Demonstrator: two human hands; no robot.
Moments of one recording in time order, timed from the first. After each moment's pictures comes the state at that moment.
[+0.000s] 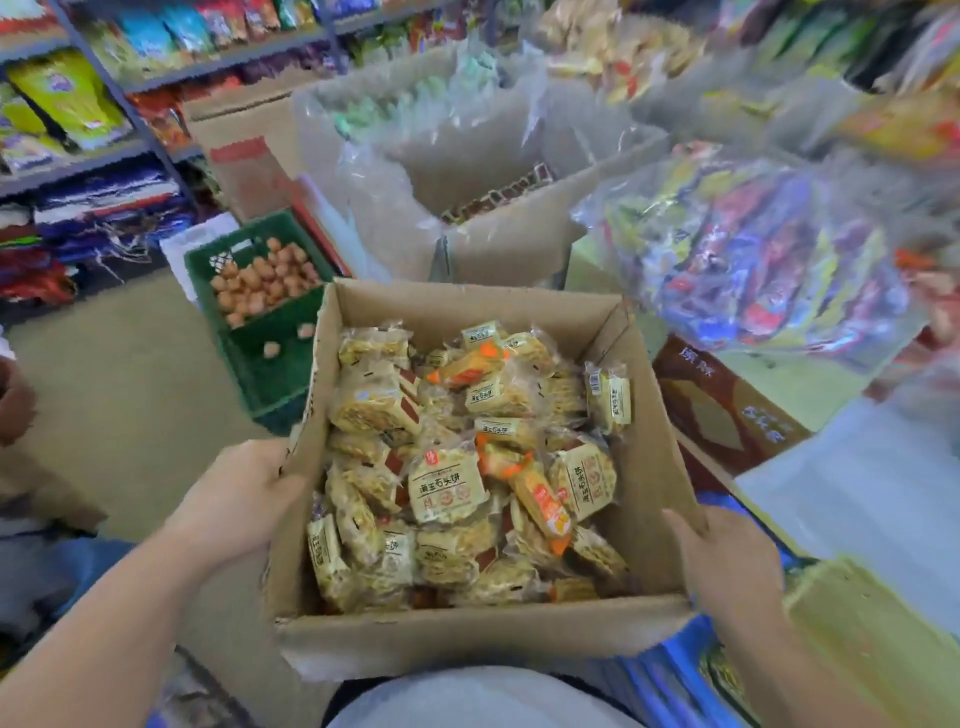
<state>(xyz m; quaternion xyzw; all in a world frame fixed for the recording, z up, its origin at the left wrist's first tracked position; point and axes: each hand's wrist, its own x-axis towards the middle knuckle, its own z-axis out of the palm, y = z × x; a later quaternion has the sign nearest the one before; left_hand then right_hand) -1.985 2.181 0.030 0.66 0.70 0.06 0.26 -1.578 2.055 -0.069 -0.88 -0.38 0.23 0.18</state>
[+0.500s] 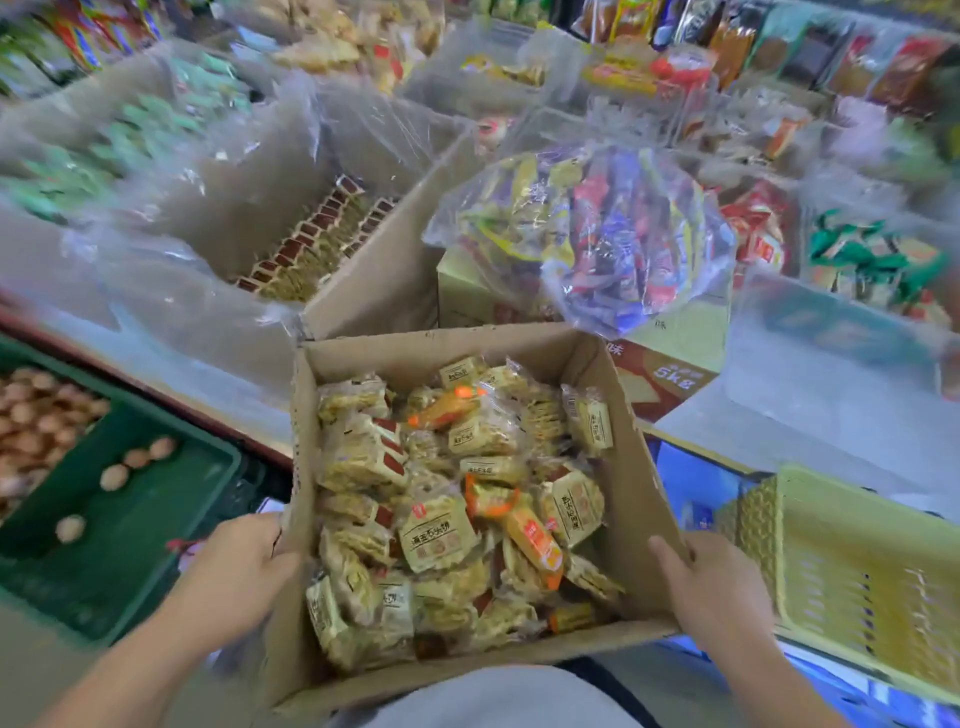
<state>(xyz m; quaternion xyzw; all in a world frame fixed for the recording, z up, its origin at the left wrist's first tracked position) -1.946 2.371 -0.027 0.79 0.50 -0.09 0.34 -1.652 2.064 -0.069 -0.96 -0.13 0.18 0.16</state>
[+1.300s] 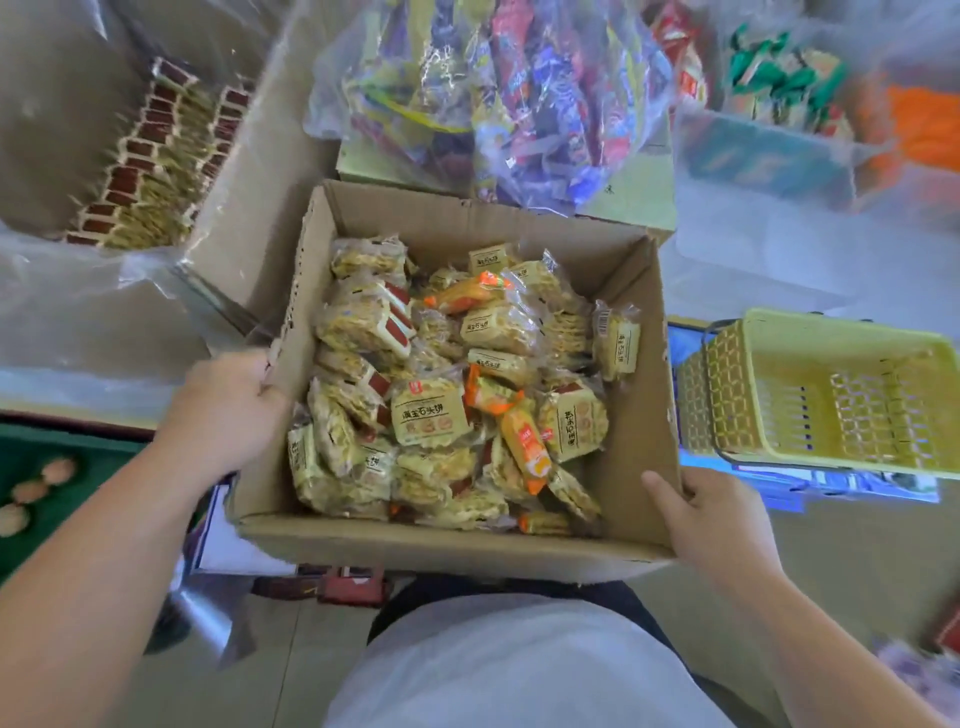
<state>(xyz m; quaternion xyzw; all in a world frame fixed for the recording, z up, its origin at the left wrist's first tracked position) -1.853 2.477 -0.071 0.89 0.38 -0.06 0.25 -1.728 2.057 -0.068 -0.97 -0.01 0.18 0.16</state>
